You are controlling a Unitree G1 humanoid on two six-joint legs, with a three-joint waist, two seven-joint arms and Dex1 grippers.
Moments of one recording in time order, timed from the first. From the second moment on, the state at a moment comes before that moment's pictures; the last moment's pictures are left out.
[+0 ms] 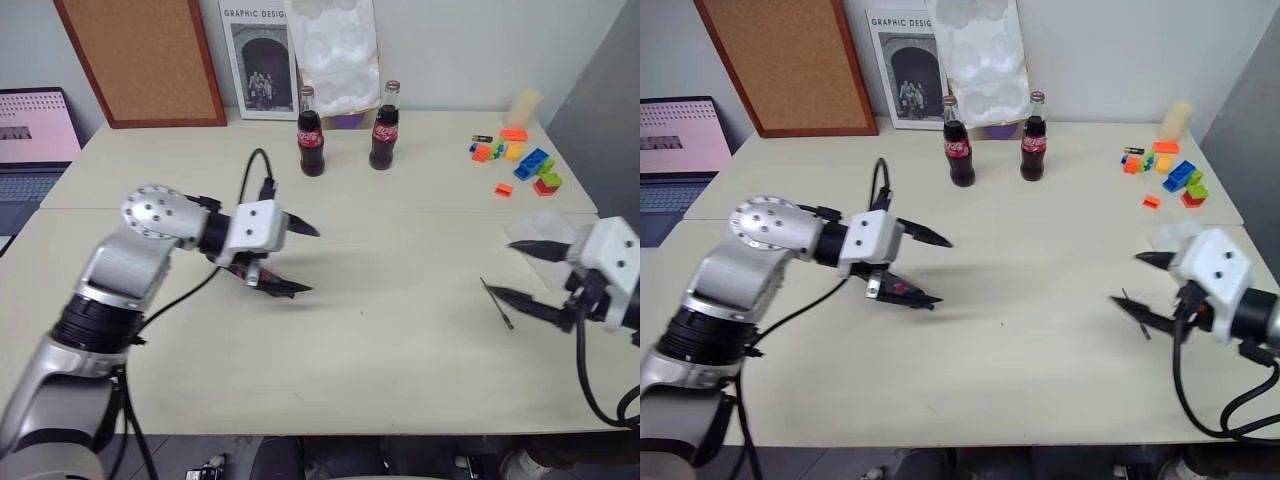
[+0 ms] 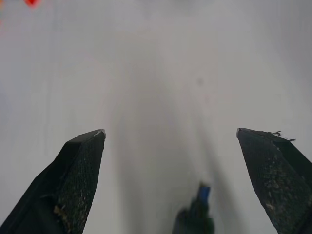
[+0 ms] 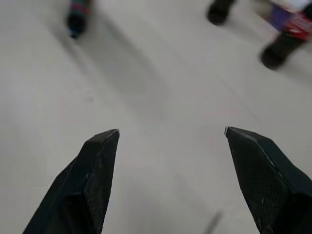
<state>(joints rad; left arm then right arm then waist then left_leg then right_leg) -0.74 0.90 -0.26 0.05 -0.18 0.03 -1.48 -0.01 -1.00 -0.42 -0.77 0.67 0.78 0.86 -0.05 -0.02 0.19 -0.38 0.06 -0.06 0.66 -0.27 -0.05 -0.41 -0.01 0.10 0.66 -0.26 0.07</state>
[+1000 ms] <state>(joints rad) -0.90 0.75 -0.47 0.51 0.23 -0.37 -1.52 -0.10 -0.91 -0.20 -0.90 0.85 0.91 0.61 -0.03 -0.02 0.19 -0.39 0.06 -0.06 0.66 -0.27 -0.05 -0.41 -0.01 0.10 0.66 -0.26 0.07</state>
